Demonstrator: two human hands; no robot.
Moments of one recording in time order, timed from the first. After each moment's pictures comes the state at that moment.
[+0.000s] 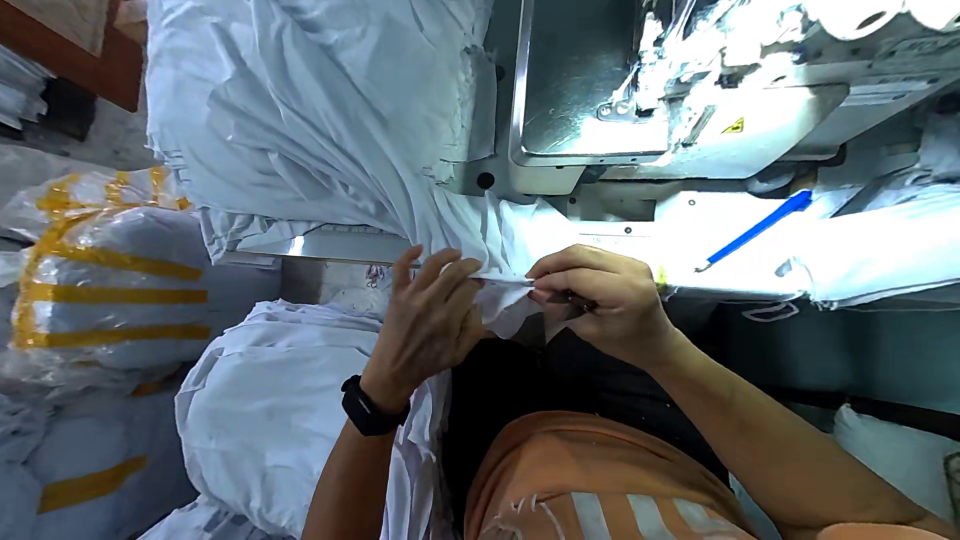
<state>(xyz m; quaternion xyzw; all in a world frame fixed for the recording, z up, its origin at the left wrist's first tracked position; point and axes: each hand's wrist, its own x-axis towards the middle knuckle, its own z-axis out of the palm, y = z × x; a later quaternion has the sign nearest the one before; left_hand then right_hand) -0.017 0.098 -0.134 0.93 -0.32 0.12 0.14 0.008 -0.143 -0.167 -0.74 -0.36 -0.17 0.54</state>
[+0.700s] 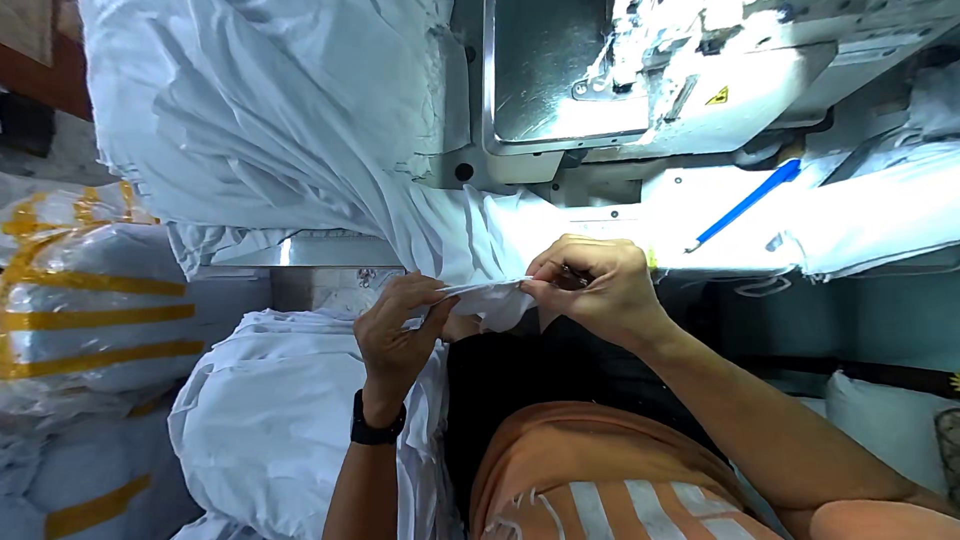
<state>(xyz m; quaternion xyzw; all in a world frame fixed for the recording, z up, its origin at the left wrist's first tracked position) -0.029 0.105 -0.164 0.83 -0.20 0.20 0.48 0.003 -0.146 -0.171 -0.76 -0.22 -0.07 0.61</state>
